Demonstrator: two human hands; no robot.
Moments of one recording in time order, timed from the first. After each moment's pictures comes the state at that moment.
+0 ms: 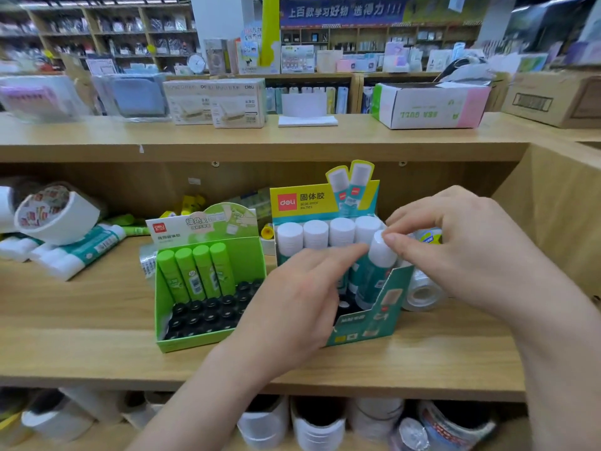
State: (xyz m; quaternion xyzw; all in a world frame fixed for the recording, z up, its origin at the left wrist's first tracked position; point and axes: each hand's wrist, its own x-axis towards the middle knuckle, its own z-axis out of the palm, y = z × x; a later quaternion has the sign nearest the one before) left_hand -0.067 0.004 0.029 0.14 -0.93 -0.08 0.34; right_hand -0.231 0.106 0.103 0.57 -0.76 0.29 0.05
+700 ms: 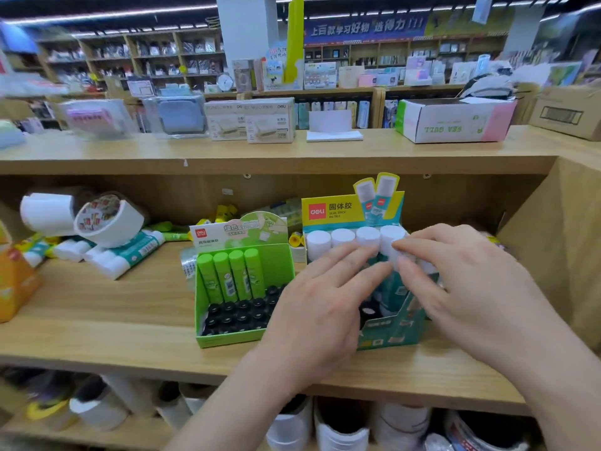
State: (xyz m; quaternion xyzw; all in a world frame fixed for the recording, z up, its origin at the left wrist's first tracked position) left_hand -0.058 0.013 0.032 0.16 -0.93 0.01 0.33; right_hand -0.202 0.115 0.080 0.58 -0.77 0.23 0.16
